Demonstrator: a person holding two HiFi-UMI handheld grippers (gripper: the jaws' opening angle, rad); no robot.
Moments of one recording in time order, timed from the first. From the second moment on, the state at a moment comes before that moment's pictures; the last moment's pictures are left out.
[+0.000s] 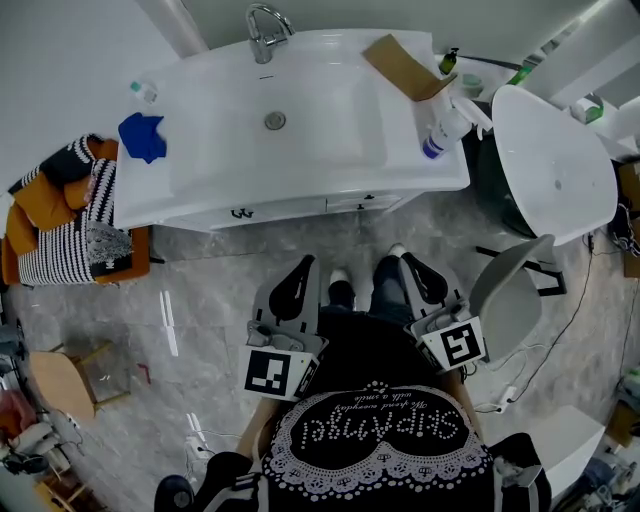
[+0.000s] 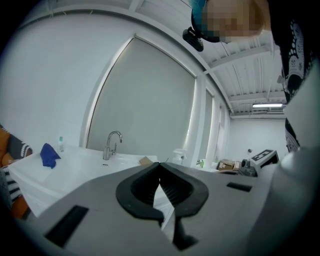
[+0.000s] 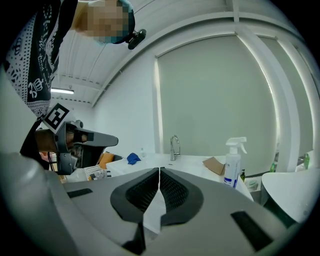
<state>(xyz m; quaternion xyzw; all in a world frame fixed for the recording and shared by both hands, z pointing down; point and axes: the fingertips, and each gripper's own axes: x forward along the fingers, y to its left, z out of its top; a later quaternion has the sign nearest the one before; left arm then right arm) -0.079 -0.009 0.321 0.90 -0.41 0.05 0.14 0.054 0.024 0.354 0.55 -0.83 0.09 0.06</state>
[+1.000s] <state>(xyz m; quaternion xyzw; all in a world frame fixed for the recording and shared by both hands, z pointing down) -0.103 -0.001 0.347 0.87 -0.45 0.08 0.18 0.046 0.012 0.399 0.53 -0.83 0.08 0.15</state>
